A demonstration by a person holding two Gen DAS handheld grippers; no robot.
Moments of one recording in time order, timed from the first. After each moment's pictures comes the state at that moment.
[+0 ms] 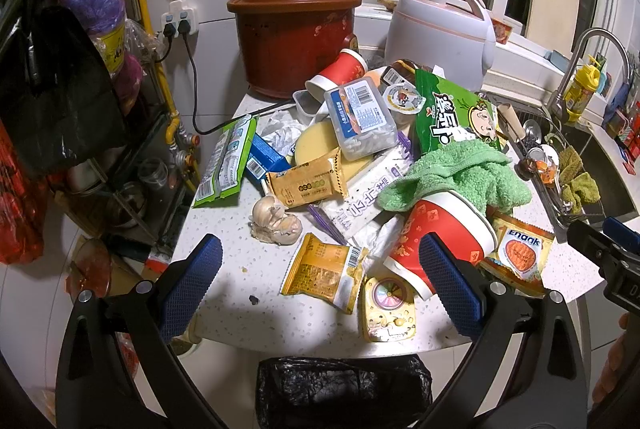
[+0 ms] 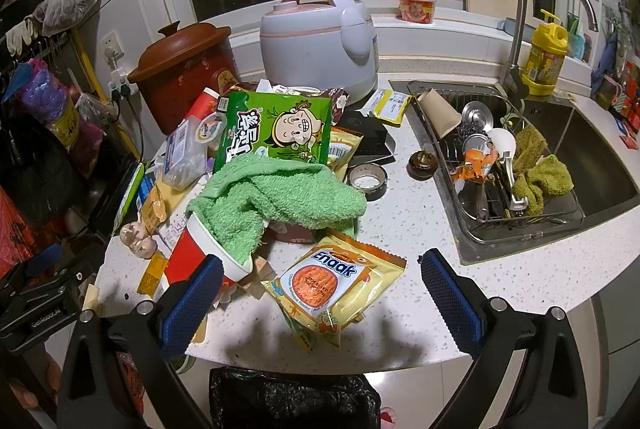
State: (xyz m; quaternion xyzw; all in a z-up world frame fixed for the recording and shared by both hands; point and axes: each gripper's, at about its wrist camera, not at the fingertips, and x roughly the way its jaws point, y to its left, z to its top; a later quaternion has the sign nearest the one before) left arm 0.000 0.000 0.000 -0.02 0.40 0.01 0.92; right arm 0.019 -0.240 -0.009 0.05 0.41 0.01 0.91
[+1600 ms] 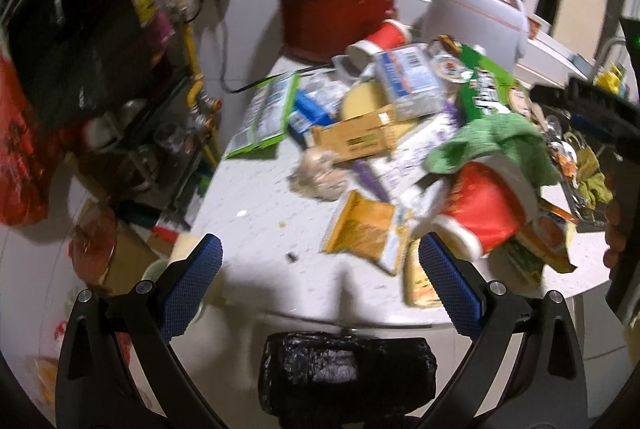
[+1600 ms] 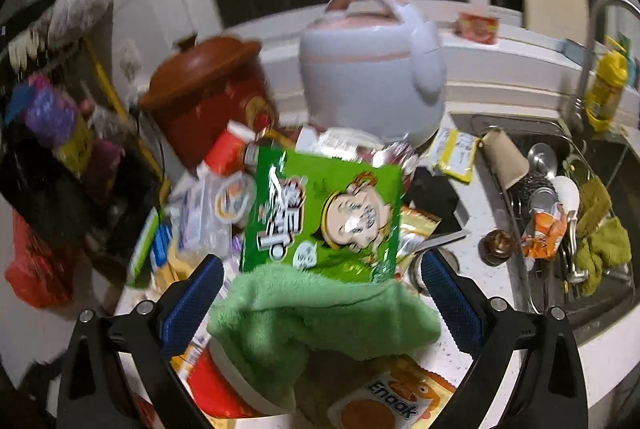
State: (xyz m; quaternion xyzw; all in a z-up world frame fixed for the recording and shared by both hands) left arm -0.028 0.045 -0.031 -0.05 0.43 0.05 0.90; right arm 0.127 -0.200 -0.011 0.04 0.41 0.09 0.91
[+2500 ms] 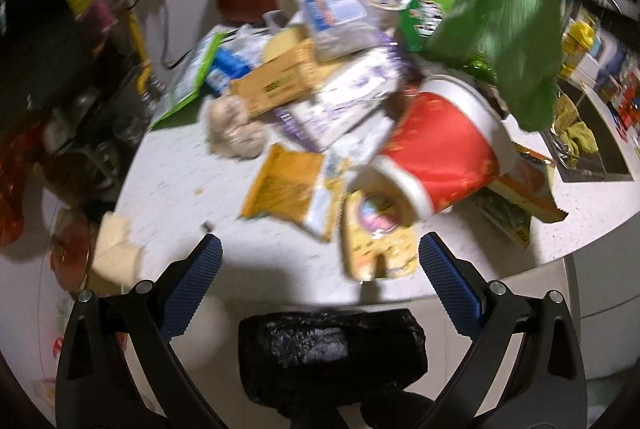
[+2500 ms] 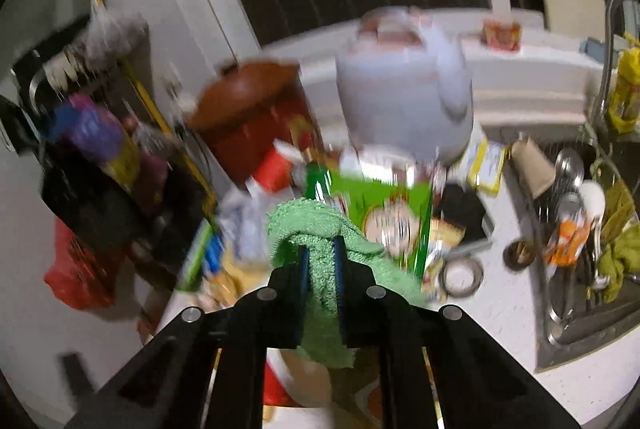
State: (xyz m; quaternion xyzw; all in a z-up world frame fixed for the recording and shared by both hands) left arm -0.011 -0.015 -0.067 -0.01 0.47 -0.03 0.88; right arm 0.103 -0.227 0.054 0.11 0.36 0.15 0.91
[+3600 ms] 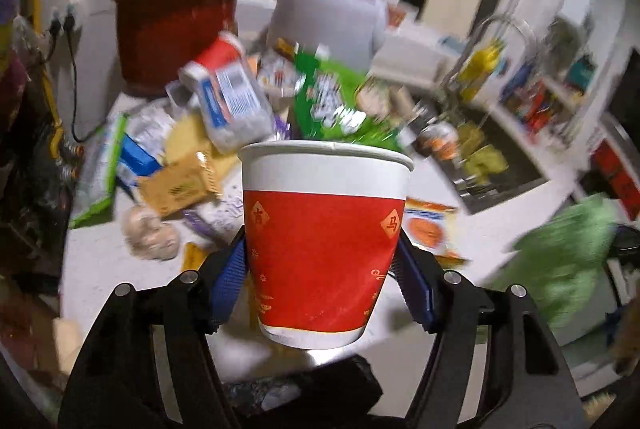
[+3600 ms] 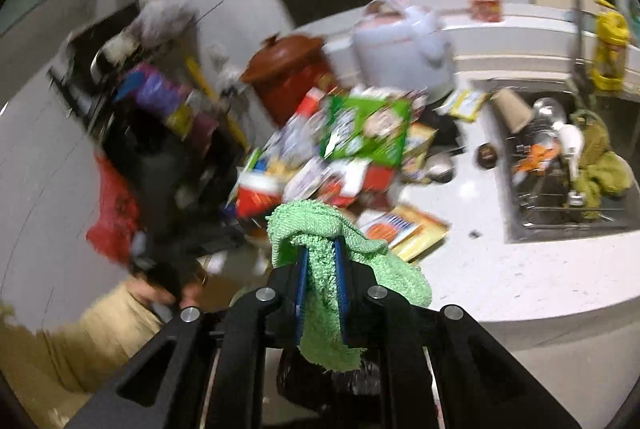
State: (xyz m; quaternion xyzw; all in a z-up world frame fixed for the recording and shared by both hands) left arm -0.007 0.002 -0.011 -0.06 0.38 -0.22 0.90; right arm -0.054 -0.261 0.038 0.10 0.43 0.24 0.87
